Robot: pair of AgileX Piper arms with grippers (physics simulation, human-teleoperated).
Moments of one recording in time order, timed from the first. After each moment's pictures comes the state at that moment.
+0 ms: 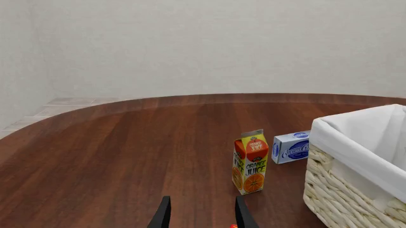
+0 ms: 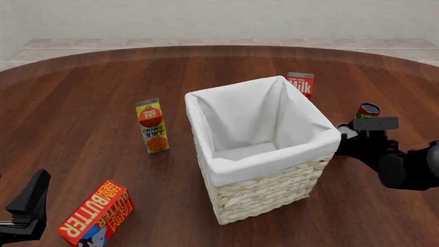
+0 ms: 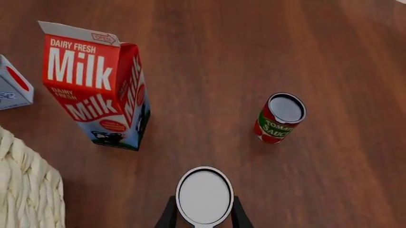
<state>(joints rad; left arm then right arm) -0.01 0.02 0.00 -0.02 0.00 -0.09 1.74 -0.58 -0.57 -0.11</state>
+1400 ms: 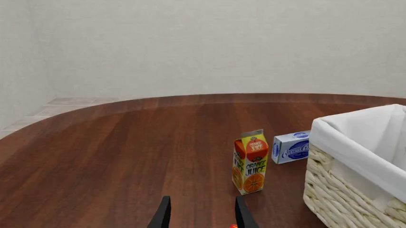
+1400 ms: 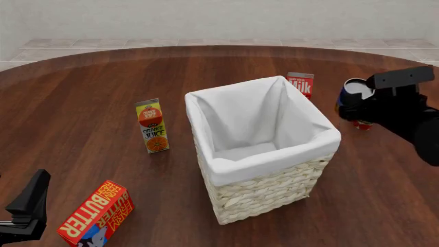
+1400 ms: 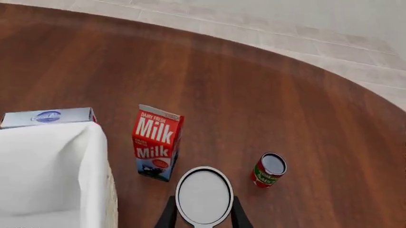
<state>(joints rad) -0.01 0.02 0.00 -0.02 0.00 0.01 1.28 -0.68 -0.17 -0.15</state>
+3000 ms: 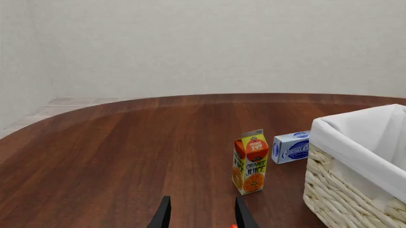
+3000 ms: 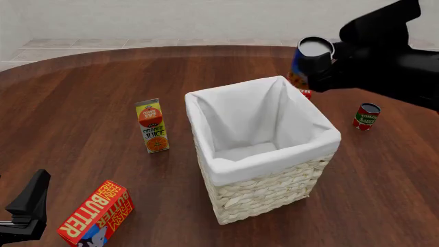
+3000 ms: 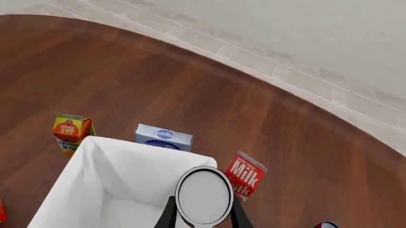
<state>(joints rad) -0.01 0.02 0.00 -0.02 0.00 0.37 1.12 -0.96 0.22 -0.18</state>
